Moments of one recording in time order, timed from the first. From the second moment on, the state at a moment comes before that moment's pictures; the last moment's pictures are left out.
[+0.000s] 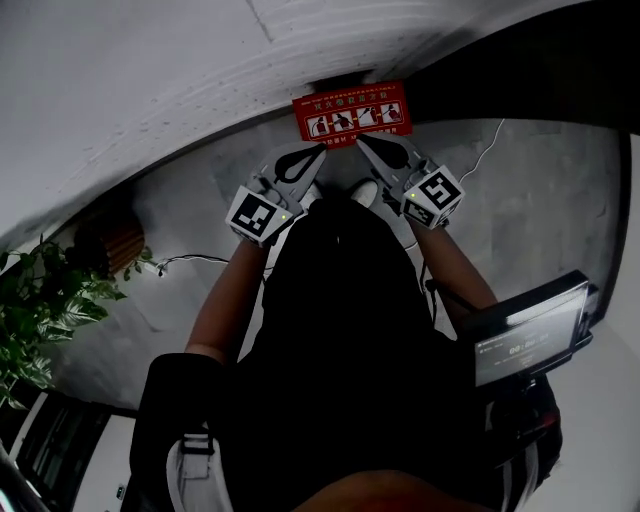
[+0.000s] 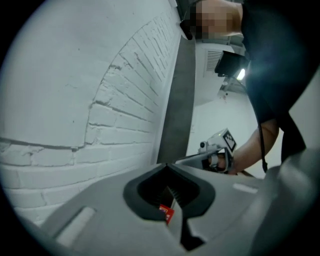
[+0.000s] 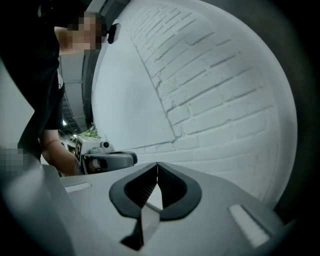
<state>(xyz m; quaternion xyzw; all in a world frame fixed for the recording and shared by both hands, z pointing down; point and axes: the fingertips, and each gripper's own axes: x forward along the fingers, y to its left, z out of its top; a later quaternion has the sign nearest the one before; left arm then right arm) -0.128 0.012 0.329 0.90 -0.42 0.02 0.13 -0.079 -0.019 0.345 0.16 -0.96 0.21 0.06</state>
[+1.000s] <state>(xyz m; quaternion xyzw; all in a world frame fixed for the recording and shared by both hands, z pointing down) -0.054 -0.017 0.594 0.87 -0.41 0.09 0.25 -0.013 -0.025 0.698 0.24 -0.83 0.48 0.11</state>
